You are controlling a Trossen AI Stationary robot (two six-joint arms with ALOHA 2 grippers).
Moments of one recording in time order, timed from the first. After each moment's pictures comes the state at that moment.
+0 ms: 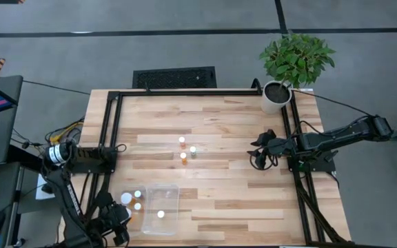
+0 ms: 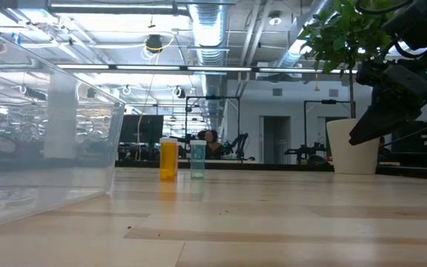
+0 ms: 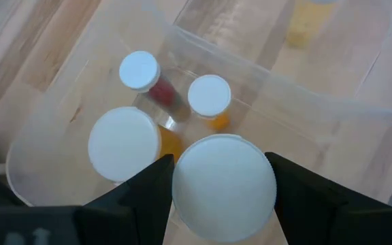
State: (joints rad) left arm -1.25 1.81 1.30 -1.28 -0.48 -1.79; right arm 0.12 0.74 0.24 -0.22 0.36 0.52
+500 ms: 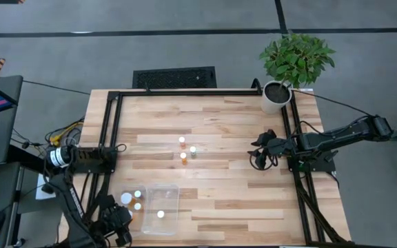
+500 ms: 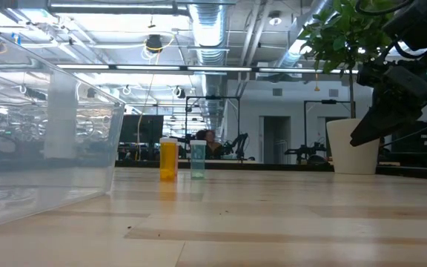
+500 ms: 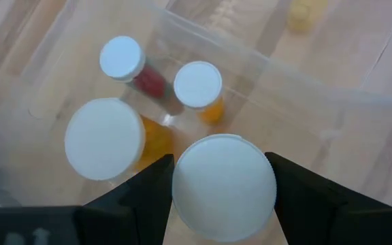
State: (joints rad) left arm -1.23 1.85 1.30 -1.24 -0.45 -1.77; right arm 0.12 0.74 0.24 -0.23 0.36 0.52
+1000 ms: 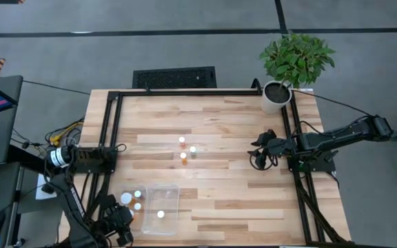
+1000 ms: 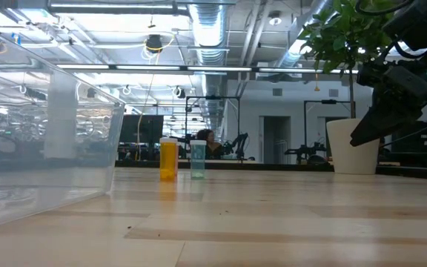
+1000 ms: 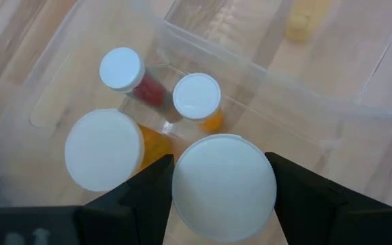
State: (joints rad) left arm -1.23 1.85 1.30 -1.24 -0.47 -1.77; right arm 0.12 0.74 0.24 -0.23 0.36 0.52
